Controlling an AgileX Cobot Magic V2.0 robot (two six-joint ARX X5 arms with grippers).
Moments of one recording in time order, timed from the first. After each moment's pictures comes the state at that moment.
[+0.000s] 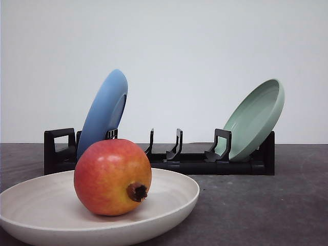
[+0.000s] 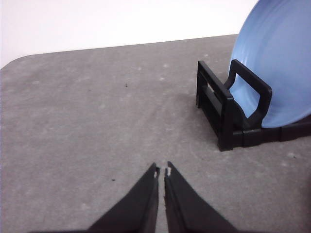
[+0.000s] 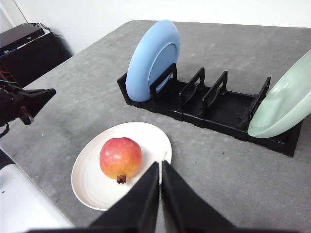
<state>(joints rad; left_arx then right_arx) -0.07 0.00 0.03 -0.22 0.00 0.10 0.86 0.28 0.73 -0.76 0.08 0.32</state>
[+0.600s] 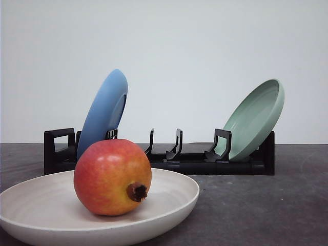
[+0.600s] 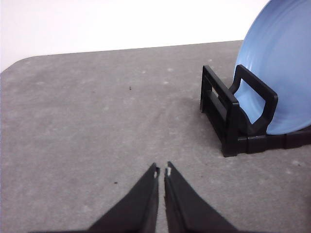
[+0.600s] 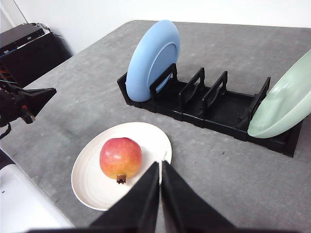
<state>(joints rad) -0.05 0.00 0.02 -0.19 -0.01 0.06 0.86 0.28 0.73 -0.76 0.08 0.32</state>
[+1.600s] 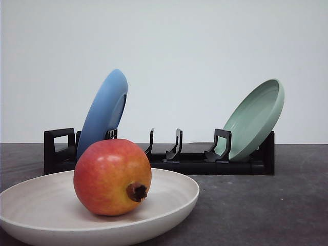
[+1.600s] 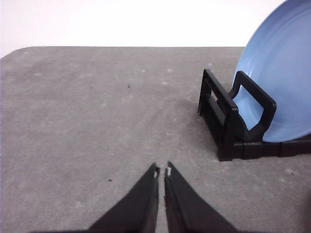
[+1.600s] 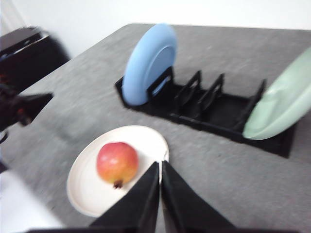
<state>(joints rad) -0.05 0.00 0.02 -0.19 -0.01 0.00 0.80 0.27 0.72 -0.74 0.06 0.32</state>
